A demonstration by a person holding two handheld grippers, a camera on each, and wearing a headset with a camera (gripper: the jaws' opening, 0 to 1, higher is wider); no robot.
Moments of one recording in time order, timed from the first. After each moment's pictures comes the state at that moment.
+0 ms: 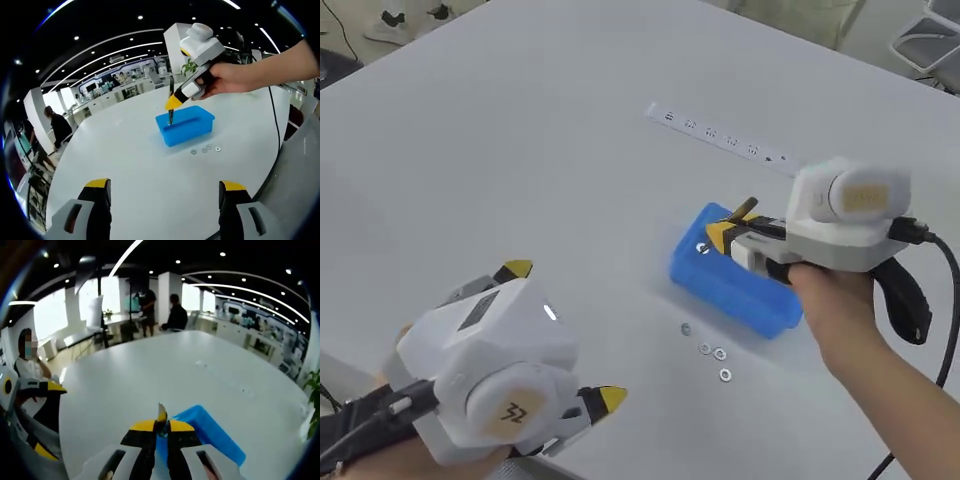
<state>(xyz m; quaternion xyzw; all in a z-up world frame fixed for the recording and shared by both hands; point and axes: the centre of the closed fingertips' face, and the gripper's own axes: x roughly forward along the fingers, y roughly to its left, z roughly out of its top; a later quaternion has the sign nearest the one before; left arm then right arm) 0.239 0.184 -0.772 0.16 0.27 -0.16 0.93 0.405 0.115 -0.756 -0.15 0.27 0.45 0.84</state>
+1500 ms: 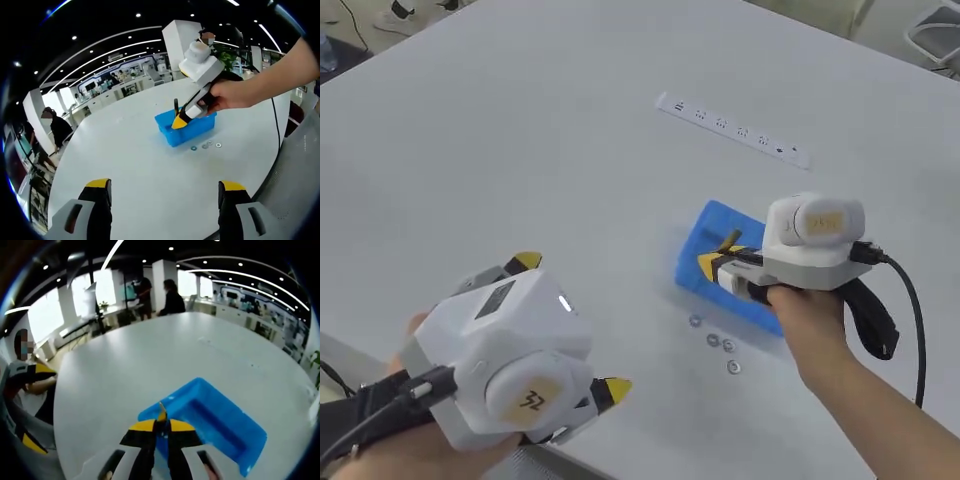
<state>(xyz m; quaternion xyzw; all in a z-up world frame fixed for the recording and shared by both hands) 0.237 0.185 -0.776 0.17 0.28 -0.16 0.93 0.387 0.112 -0.808 -0.14 0.33 0.45 0.82</state>
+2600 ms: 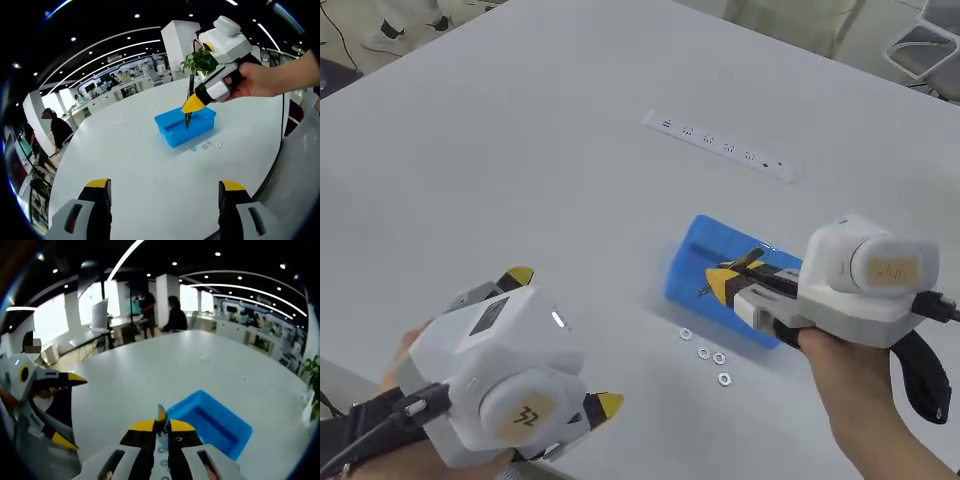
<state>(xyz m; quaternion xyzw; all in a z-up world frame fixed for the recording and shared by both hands) 0.237 0.184 -0.774 0.17 0.28 -0.16 0.93 0.349 0.094 -0.759 -0.12 0.27 0.46 0.84</state>
